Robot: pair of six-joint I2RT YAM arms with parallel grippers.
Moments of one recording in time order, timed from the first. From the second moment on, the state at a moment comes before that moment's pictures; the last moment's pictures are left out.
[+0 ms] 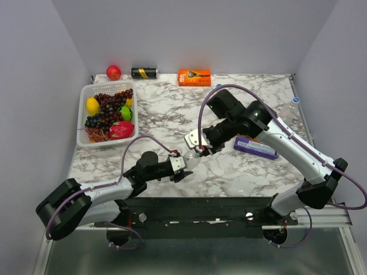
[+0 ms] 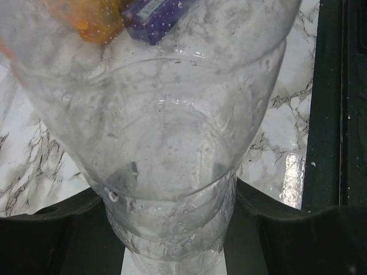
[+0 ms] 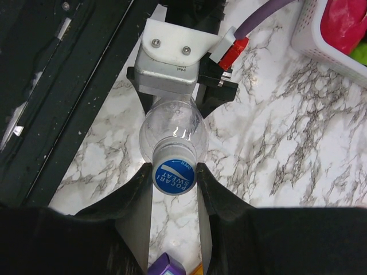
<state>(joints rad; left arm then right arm) -0.81 1.13 0.24 0.67 0.42 0.24 0.86 1.50 1.71 -1.24 -0.61 -1.17</state>
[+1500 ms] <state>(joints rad) -0.83 1.20 0.30 0.73 -0.07 -0.03 0.86 1.89 2.24 -1.26 -0.17 -0.17</state>
